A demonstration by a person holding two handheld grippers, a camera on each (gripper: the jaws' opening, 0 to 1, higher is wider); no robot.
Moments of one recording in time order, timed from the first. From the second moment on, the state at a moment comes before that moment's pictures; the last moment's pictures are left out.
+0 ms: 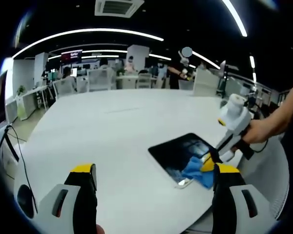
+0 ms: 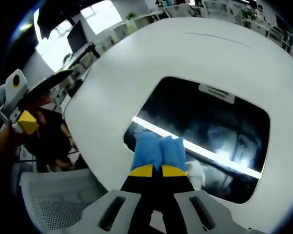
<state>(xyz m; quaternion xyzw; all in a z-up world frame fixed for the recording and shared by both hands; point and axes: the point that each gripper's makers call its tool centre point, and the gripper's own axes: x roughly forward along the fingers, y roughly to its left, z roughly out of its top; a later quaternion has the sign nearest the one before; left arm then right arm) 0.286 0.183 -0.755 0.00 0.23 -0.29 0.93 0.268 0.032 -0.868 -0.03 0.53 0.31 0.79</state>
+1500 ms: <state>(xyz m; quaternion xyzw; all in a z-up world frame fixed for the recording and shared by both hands) 0.285 0.179 -0.752 0.01 0.23 -0.30 0.93 0.275 -0.007 -0.868 -0.02 0.55 0.29 0.79</state>
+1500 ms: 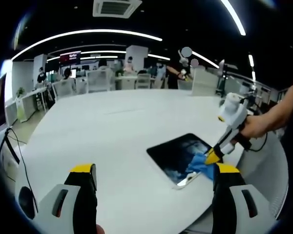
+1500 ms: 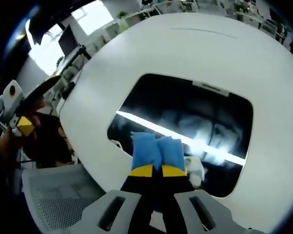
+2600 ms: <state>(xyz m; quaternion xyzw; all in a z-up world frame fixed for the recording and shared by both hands) 0.284 0.169 -0.749 0.01 0.23 -0.30 0.93 0.377 -0.003 -0.869 -0.05 0.52 0.26 0.81</state>
